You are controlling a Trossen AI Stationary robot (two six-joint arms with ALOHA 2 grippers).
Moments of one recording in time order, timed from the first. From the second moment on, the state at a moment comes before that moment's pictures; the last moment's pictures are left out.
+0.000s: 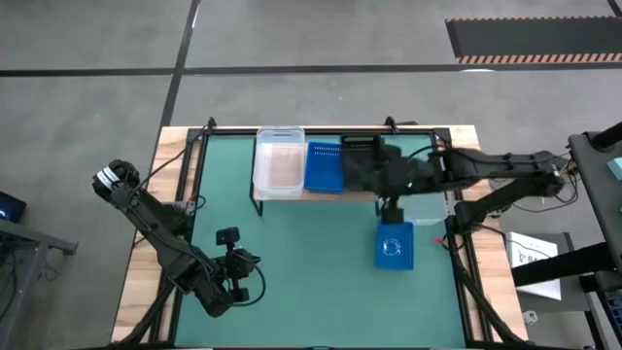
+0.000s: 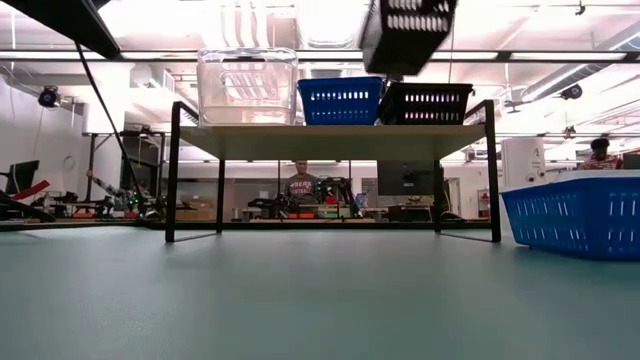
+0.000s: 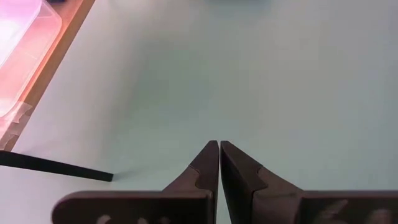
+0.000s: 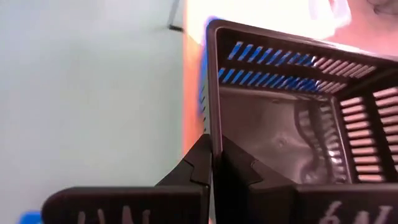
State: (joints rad) left arm -0.81 1.42 1.08 -0.87 -0.74 -0.83; right arm 0.09 1.31 1.46 -1.00 0.25 -0.13
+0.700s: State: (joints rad) left arm -0.81 1.42 1.08 -0.86 -0.78 -0.83; right arm -0.09 1.08 1.07 -0.71 0.10 -0.25
